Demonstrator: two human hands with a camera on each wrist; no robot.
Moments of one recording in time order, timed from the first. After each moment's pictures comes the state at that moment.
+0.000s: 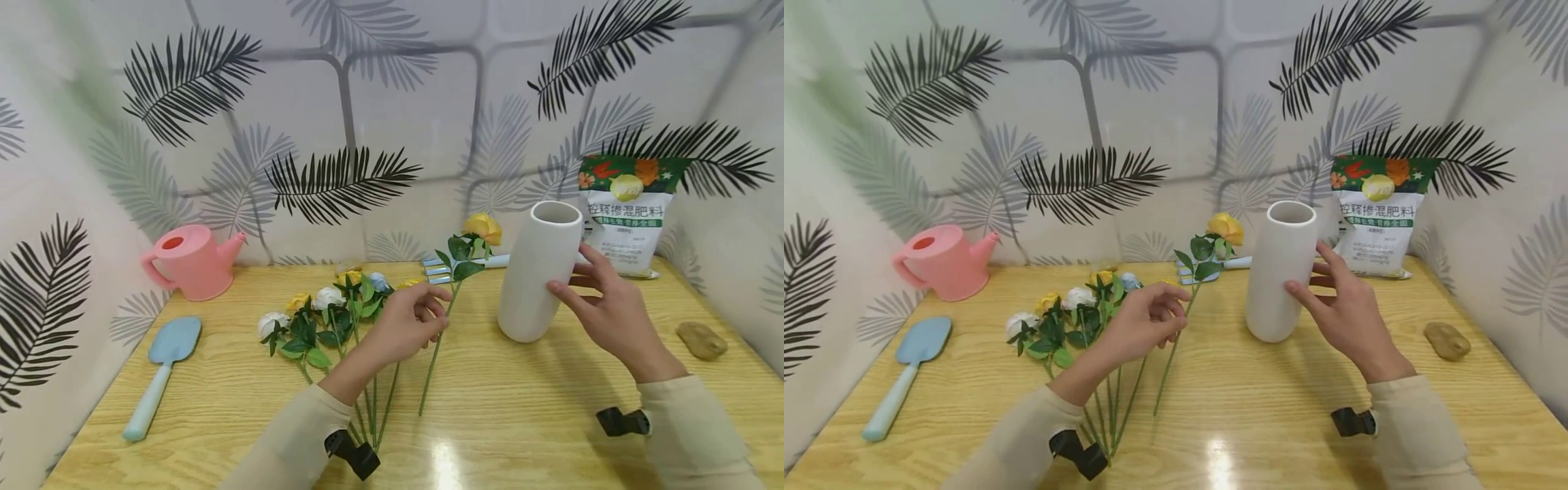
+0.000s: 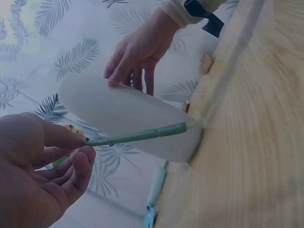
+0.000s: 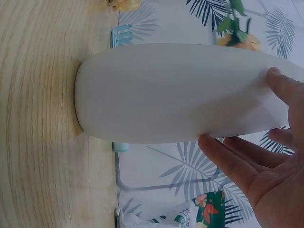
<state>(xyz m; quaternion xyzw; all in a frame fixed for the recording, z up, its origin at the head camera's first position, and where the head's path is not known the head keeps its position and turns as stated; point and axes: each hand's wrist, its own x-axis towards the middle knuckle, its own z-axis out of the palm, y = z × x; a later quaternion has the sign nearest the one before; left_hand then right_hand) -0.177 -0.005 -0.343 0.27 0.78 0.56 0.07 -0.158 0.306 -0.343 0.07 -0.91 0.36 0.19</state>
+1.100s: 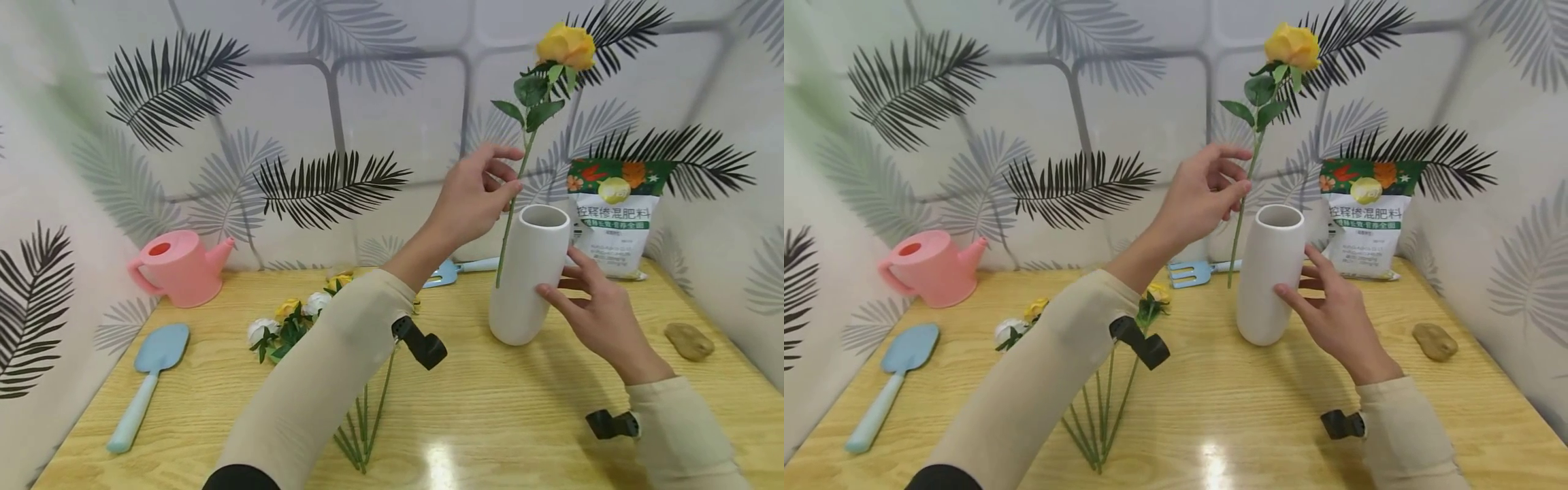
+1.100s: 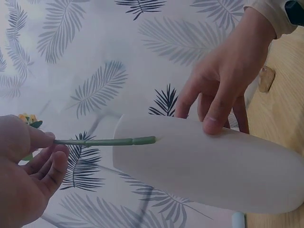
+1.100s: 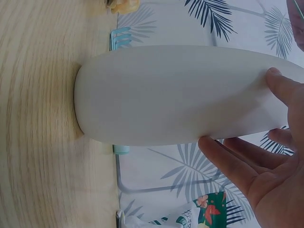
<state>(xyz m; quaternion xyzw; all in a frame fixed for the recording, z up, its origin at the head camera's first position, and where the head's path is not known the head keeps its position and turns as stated) -0.233 0.092 -0.207 0.32 0.77 0.55 -0.05 -0.157 0.306 -0.342 0.08 -0.91 0.37 0.19</state>
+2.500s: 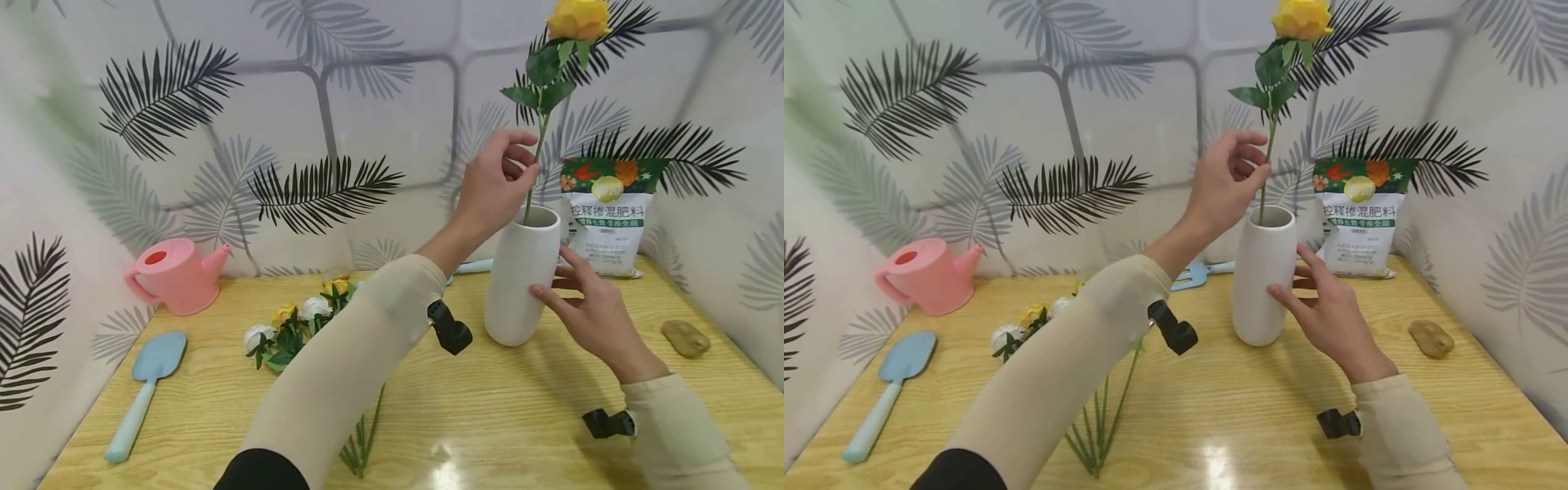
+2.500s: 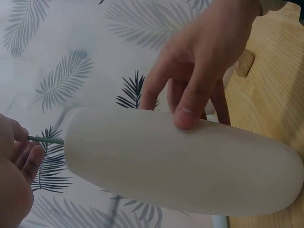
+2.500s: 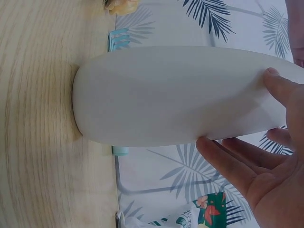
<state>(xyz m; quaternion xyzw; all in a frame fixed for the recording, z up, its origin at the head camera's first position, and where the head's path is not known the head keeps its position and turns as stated) -0.250 0.137 -0.212 0.32 0.76 0.54 -0.15 -0.157 0.307 -0.342 0.08 -0.91 0.37 0.19</state>
